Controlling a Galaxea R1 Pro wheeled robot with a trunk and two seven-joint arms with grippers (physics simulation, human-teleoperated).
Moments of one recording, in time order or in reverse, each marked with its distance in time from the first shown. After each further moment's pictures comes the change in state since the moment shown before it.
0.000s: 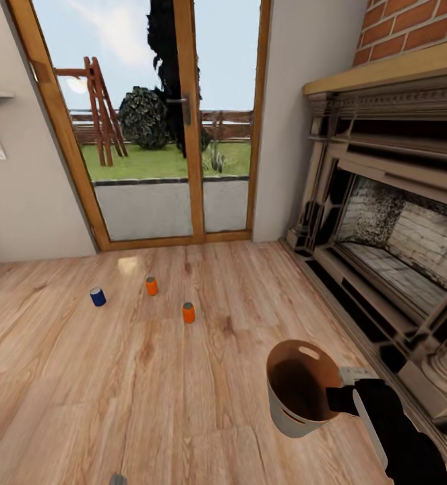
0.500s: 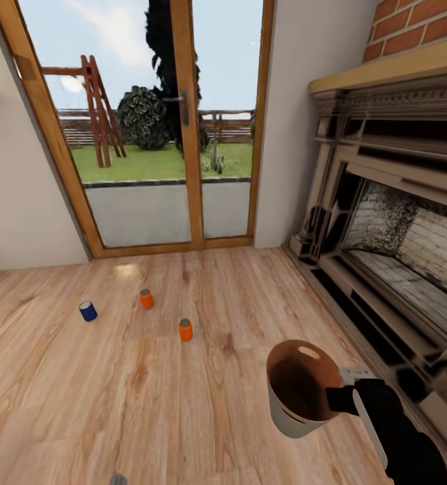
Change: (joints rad) left arm 0.000 0.000 0.000 0.000 0.000 0.000 0.001; right arm 0.000 0.000 0.000 0.000 0.001 0.000 0.000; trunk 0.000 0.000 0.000
